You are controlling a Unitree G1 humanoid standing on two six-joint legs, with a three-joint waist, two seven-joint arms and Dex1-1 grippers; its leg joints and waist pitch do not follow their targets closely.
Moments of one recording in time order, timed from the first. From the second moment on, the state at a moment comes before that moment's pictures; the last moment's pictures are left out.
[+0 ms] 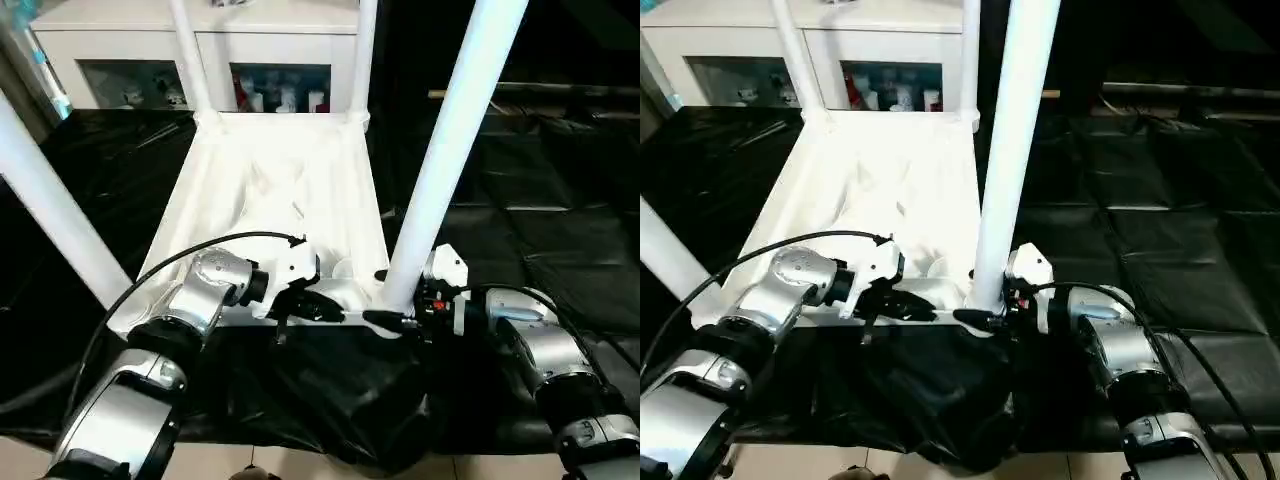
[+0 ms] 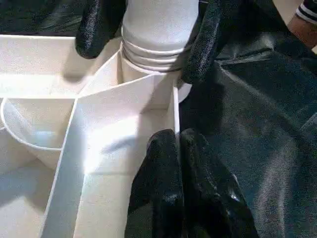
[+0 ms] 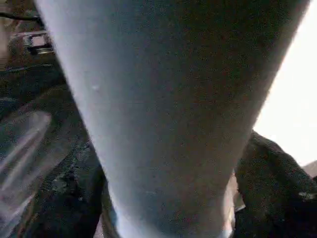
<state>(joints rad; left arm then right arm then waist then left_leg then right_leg) -0.70 0.27 -0.27 0.82 0.03 -0.10 -1.35 -0.46 -0.37 0.13 0.63 0.17 -0.09 1.22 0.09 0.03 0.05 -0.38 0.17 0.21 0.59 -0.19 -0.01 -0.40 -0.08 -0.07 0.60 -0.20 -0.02</state>
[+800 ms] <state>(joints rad) -0.82 0.03 -0.24 1.03 0.11 -0.02 -0.78 -0.56 -0.14 -0.01 0.80 0.08 -0.02 0.37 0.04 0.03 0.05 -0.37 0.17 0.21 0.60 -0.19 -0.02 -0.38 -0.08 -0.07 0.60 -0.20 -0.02</state>
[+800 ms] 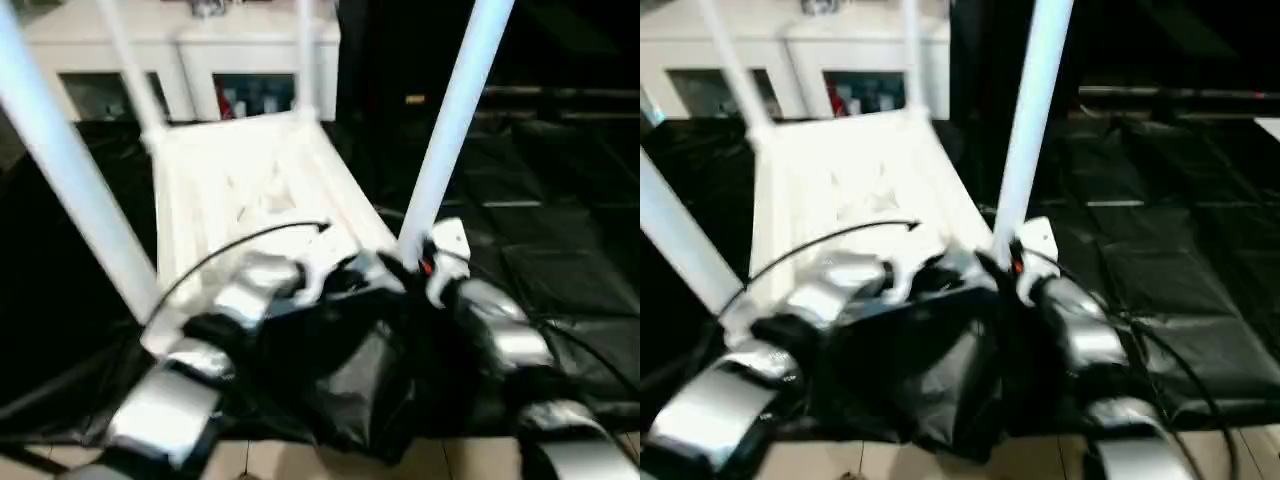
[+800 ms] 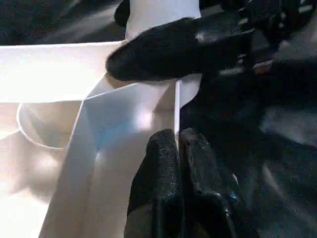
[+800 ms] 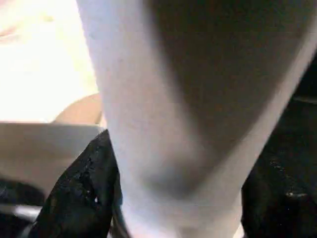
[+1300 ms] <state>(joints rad) -0.81 0.10 -0.25 1.02 0.10 -0.07 -0.96 -0.51 -0.26 0.05 0.75 0.07 -0.10 0.70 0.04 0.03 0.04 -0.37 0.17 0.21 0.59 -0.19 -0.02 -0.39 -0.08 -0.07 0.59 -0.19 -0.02</state>
